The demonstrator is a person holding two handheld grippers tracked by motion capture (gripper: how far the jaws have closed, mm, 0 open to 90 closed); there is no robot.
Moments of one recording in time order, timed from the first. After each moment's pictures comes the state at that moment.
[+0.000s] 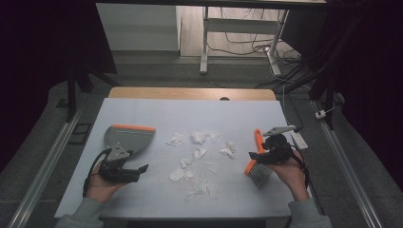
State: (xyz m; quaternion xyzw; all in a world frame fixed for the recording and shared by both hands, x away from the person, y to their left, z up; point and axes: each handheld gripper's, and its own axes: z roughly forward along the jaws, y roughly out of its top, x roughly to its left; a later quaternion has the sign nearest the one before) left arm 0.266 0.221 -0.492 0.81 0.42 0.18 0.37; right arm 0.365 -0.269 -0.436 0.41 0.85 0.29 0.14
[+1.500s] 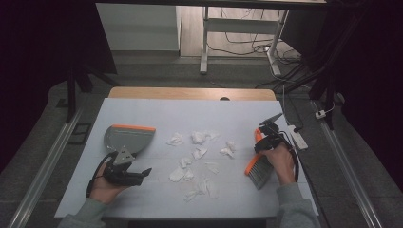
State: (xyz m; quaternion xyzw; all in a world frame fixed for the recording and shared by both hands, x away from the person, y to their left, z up) left arm 0.264 0.211 -0.501 0.83 0.40 0.18 0.35; right arm 0.442 -0.272 -0.486 0.57 0.81 0.11 0.07
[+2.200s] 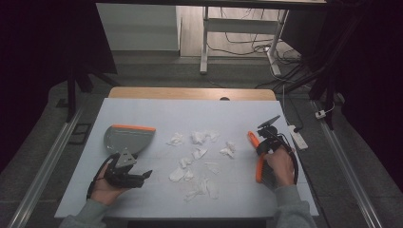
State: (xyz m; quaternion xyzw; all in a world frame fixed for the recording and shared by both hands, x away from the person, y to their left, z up) left arm 0.261 0.205 -0.504 0.84 0.39 0.19 0.34; right arm 0.432 -0.270 -0.489 0.54 0.83 0.10 0.10
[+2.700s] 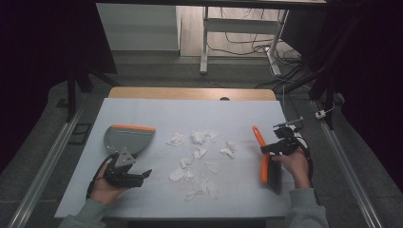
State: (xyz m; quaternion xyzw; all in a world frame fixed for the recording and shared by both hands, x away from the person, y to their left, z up) left arm 0.262 0.208 -0.504 0.83 0.39 0.19 0.34; right arm 0.410 -0.319 -0.465 0.52 0.81 0.28 0.03
